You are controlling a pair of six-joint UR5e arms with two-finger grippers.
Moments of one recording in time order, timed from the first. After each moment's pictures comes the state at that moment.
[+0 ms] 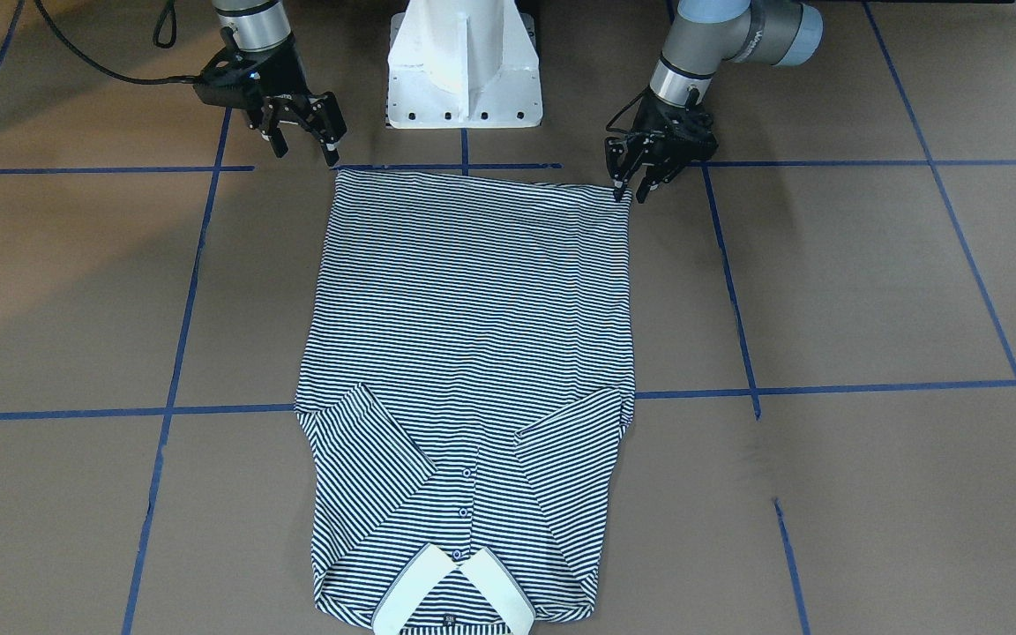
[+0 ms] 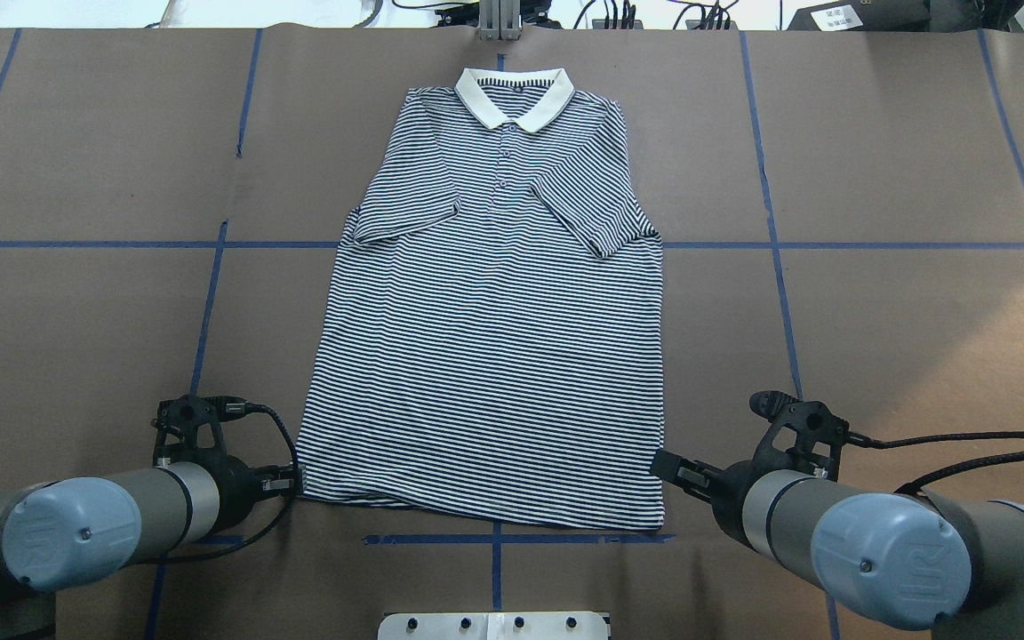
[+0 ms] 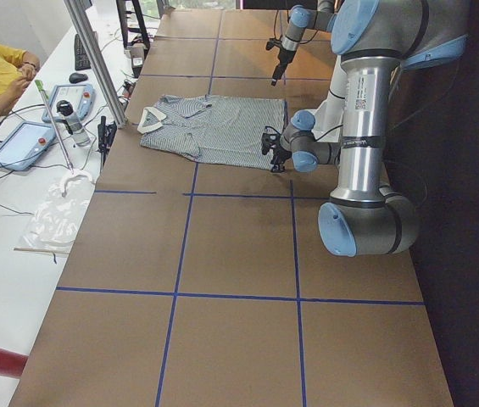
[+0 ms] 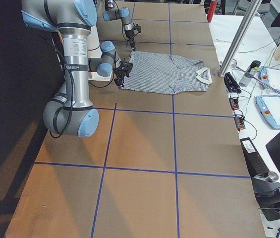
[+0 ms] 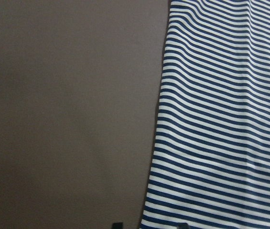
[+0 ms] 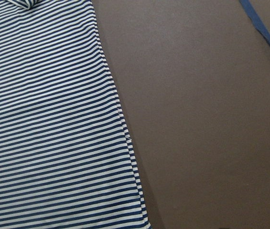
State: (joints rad) left arm -0.21 -1.60 -1.98 -2.14 -1.47 -1.48; right arm 0.16 -1.52 2.22 -1.37 1.42 1.85
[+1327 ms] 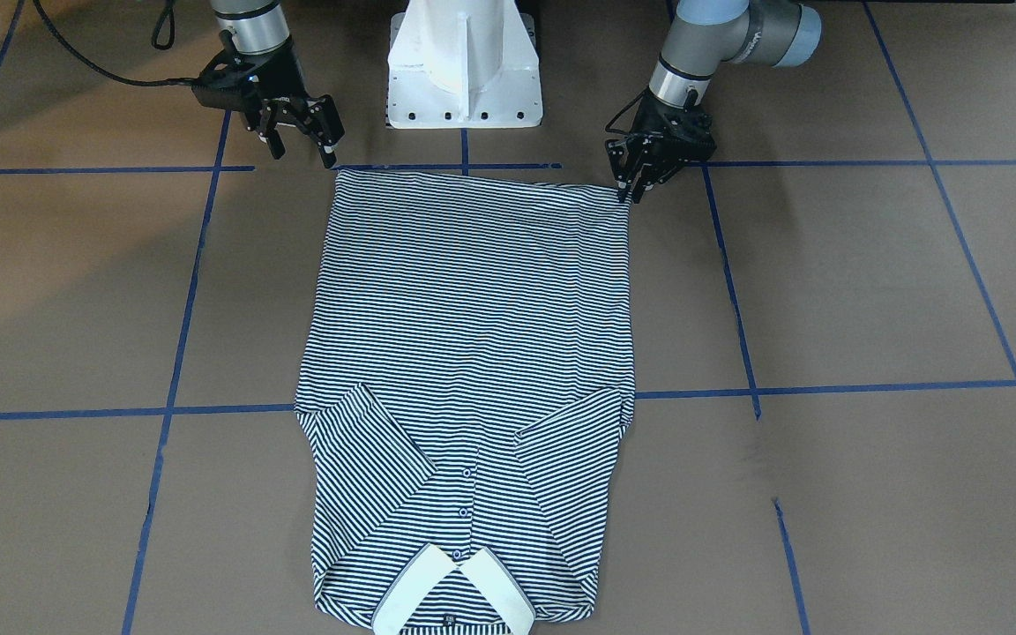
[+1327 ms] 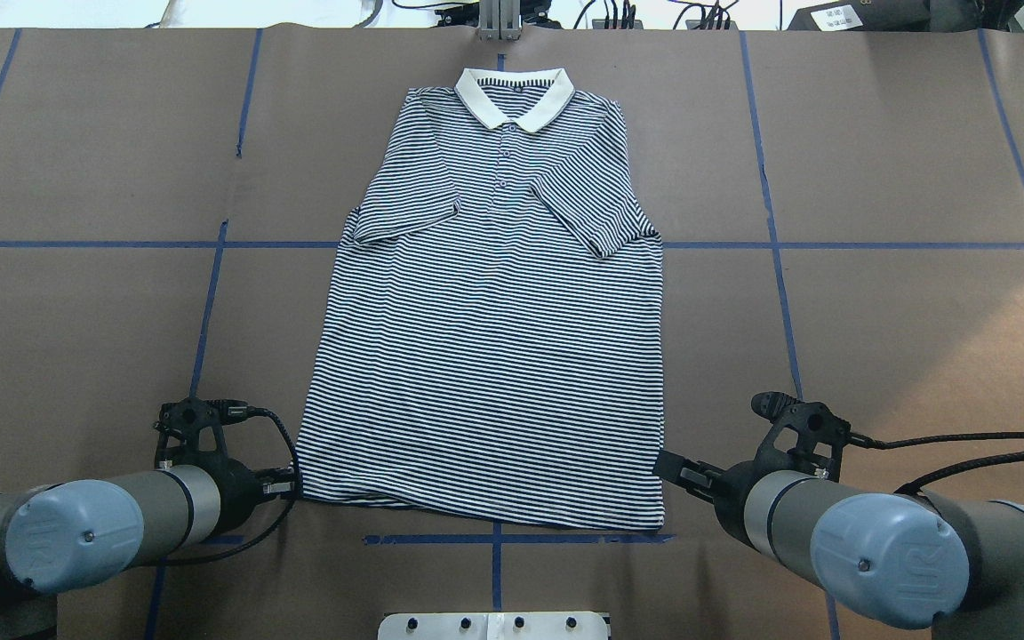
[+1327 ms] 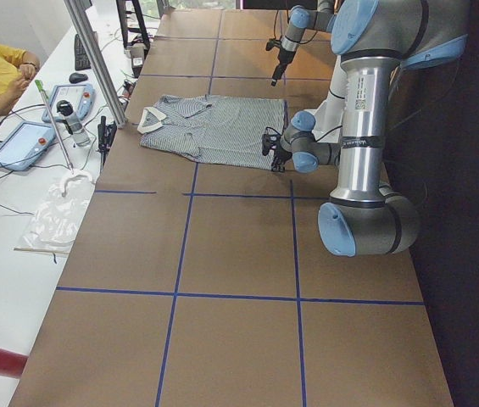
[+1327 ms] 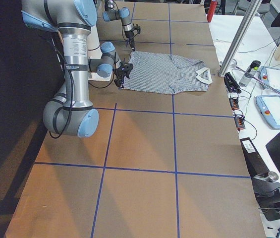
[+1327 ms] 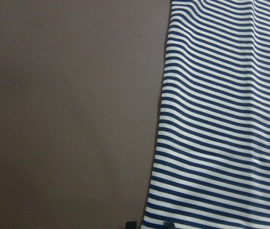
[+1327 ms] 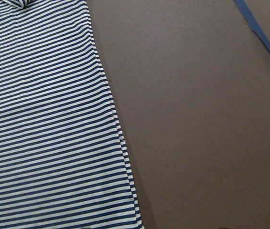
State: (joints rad) left arm -0.21 -1.60 -1.98 -2.14 -1.47 -1.47; right arm 0.16 -1.52 2.21 -1.37 1.42 1.85
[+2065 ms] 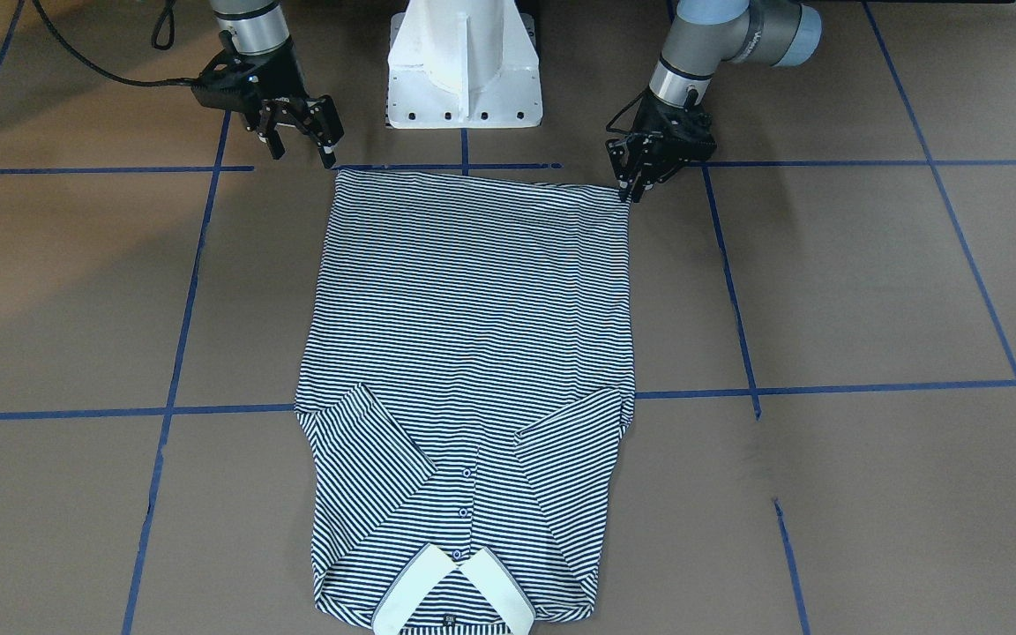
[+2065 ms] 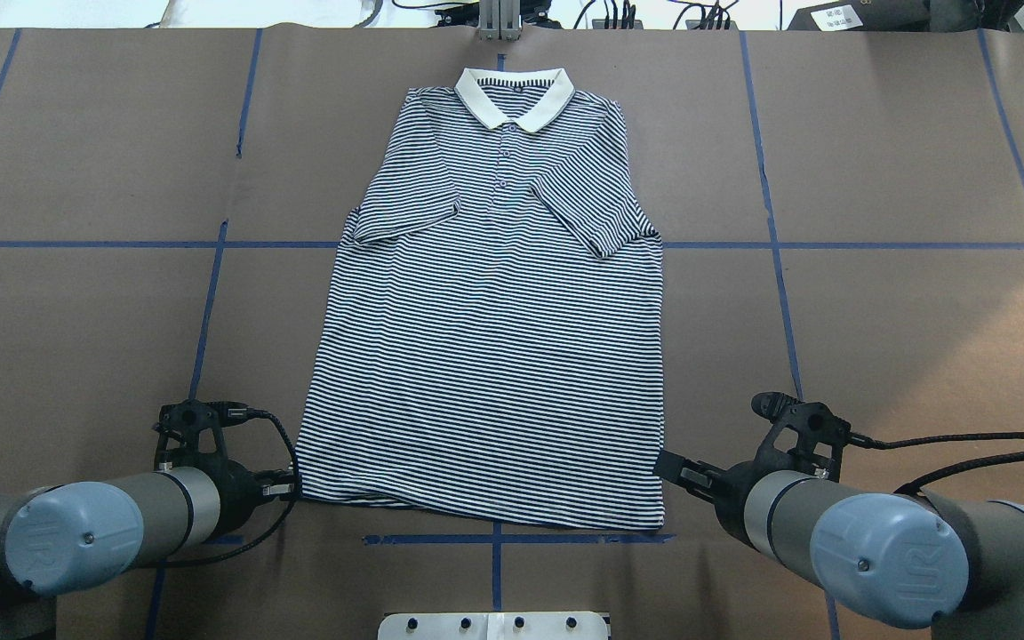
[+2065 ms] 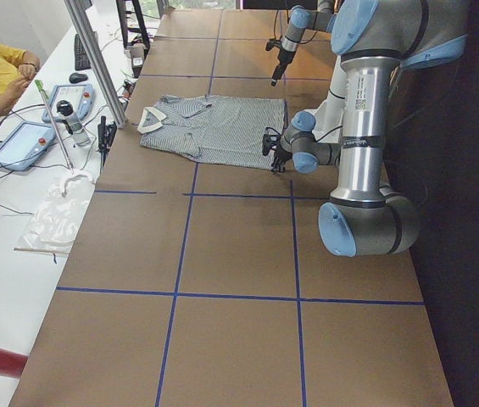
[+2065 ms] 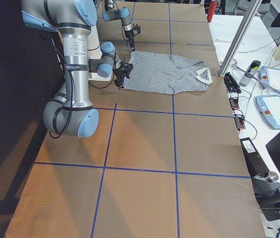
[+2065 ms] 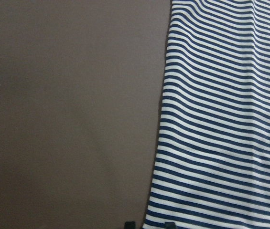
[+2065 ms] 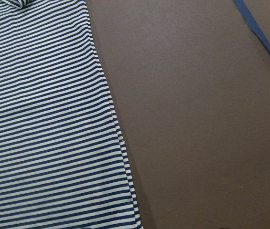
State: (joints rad) left arm -0.21 -1.60 -1.97 -2.13 -1.47 -1.47; right arm 0.16 -1.52 2.21 -1.37 1.42 1.85
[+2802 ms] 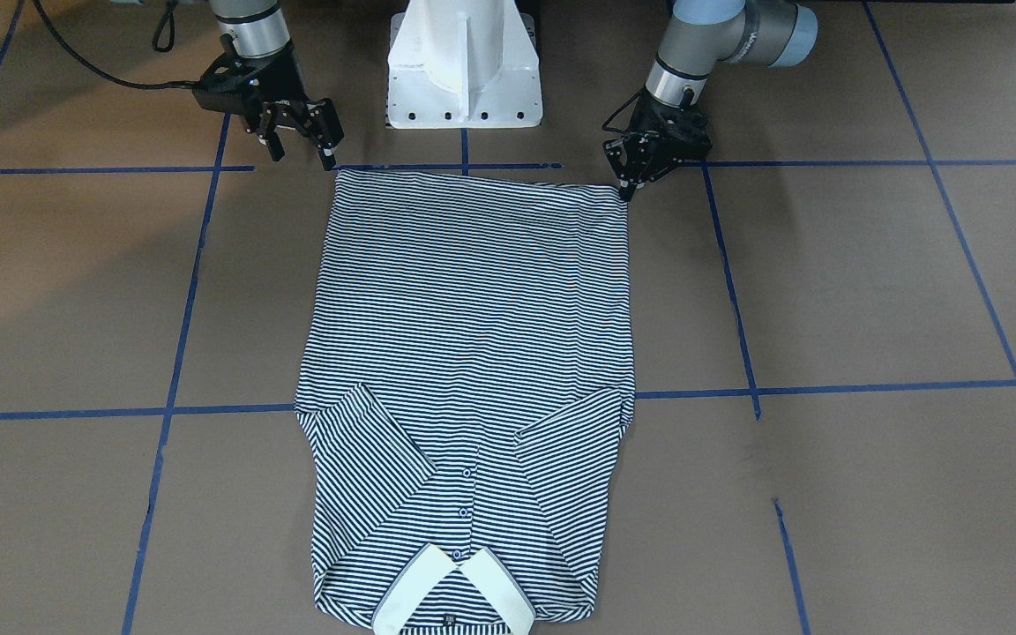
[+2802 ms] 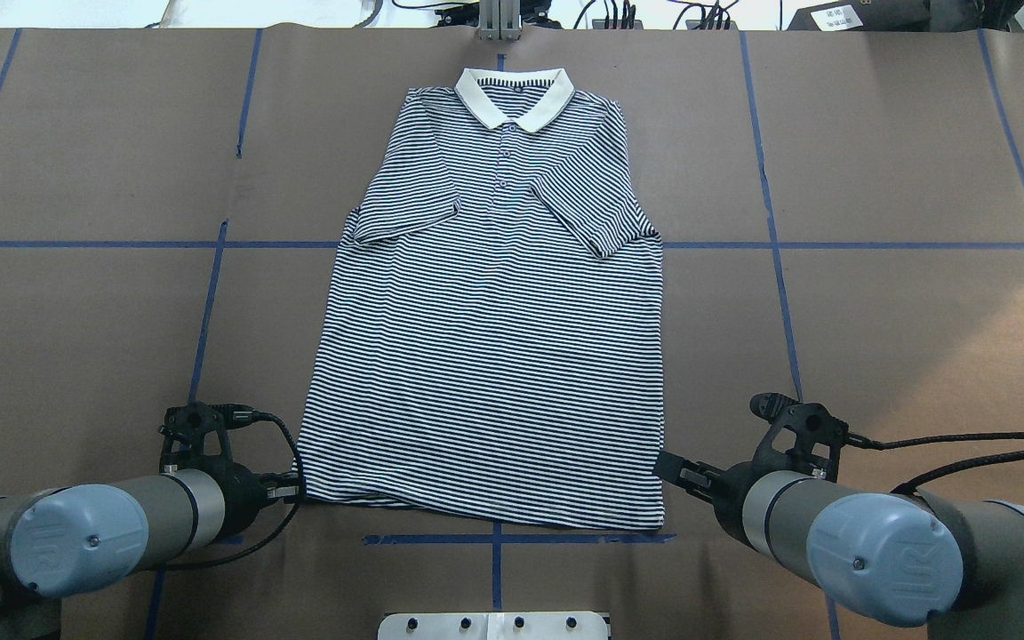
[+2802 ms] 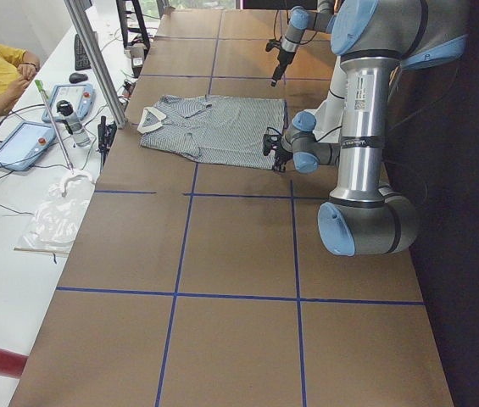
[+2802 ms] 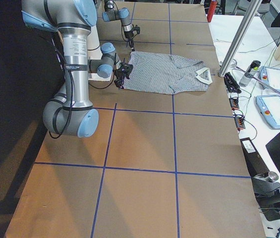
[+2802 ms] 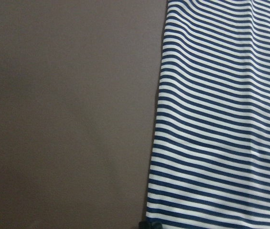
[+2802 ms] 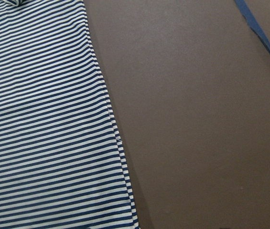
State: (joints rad) left arm -0.20 -1.61 -1.98 -2.13 -1.47 -1.47; right arm 0.16 -1.52 2.20 -1.37 1.42 1.85
